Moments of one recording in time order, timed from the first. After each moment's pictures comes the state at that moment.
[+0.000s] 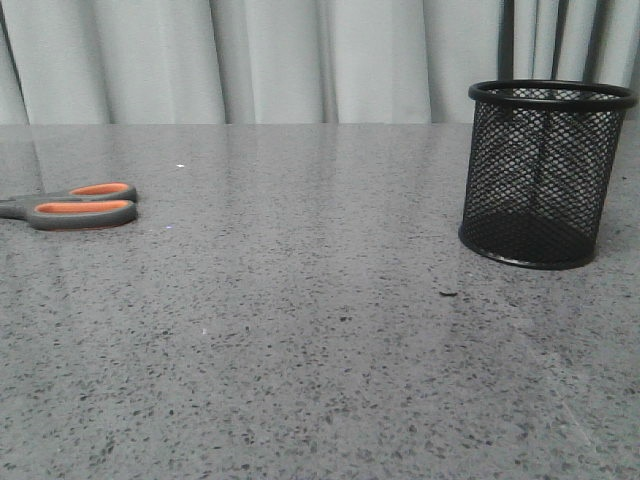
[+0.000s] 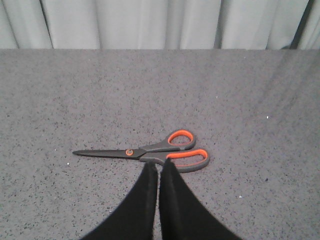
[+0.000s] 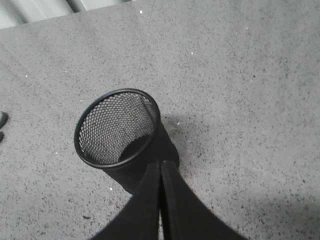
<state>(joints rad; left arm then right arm) 0.02 0.50 -0.75 -0.36 0.78 0.23 0.04 0.65 -0.75 0.32 0.71 -0.06</state>
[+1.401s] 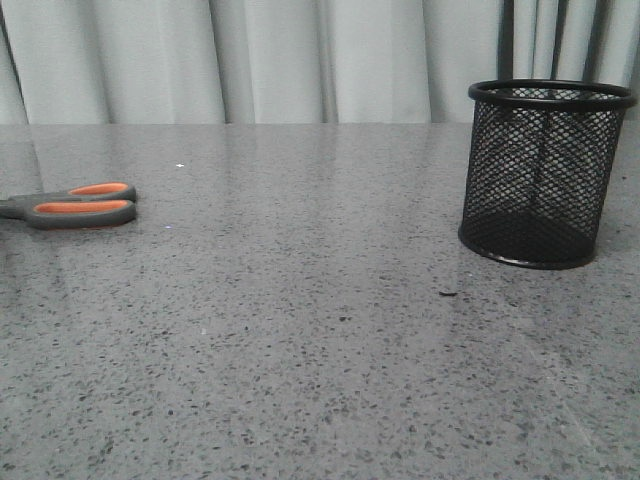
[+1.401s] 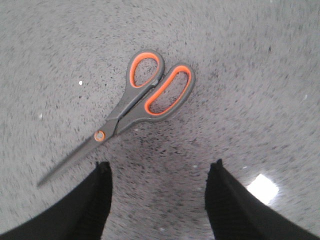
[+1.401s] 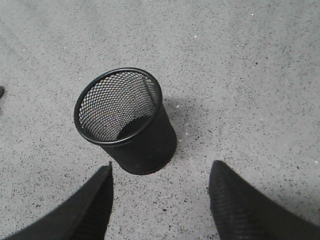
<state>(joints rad) 0.02 1.18 -1.10 -0.43 1.09 1.01 0.04 0.65 -0.77 0.31 0.80 -0.10</state>
